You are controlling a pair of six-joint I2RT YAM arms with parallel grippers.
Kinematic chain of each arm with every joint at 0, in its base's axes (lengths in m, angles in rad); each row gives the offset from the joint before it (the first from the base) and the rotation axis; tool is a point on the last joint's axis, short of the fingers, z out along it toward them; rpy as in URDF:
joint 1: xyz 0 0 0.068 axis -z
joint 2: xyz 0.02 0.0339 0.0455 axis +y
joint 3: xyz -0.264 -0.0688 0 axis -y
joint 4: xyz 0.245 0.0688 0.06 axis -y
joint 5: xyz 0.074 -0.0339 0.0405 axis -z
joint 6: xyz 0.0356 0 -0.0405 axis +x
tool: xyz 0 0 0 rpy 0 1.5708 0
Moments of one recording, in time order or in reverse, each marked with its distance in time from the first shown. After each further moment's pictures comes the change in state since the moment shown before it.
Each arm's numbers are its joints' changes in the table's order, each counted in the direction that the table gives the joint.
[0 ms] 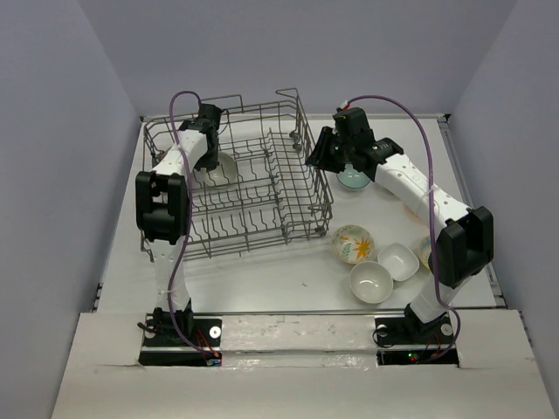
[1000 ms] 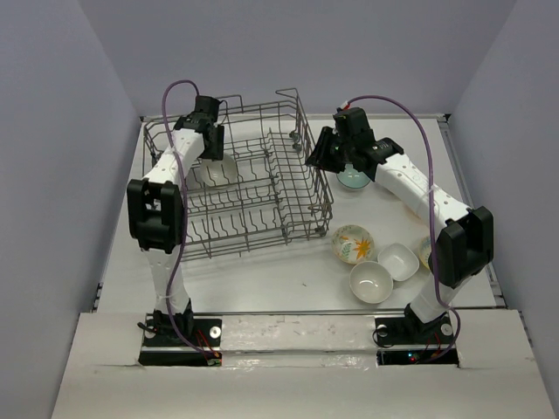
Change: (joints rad) left arm 0.018 -0.135 -0.031 0.056 -0.030 0.016; right arm 0.001 0.000 0.000 -0.002 -0.004 0.003
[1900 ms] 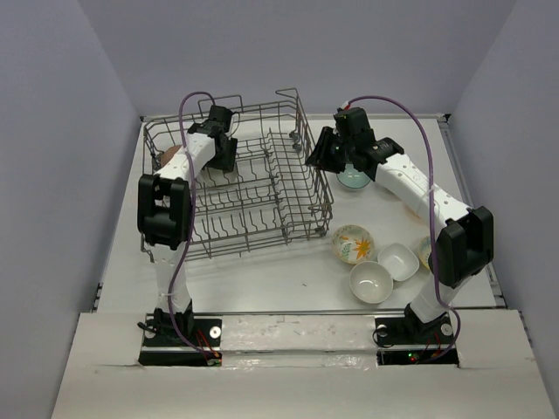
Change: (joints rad) left arm 0.048 0.061 -0.044 -0.002 0.072 0.022; right arm 0.001 0.000 0.000 -0.002 -0.009 0.008
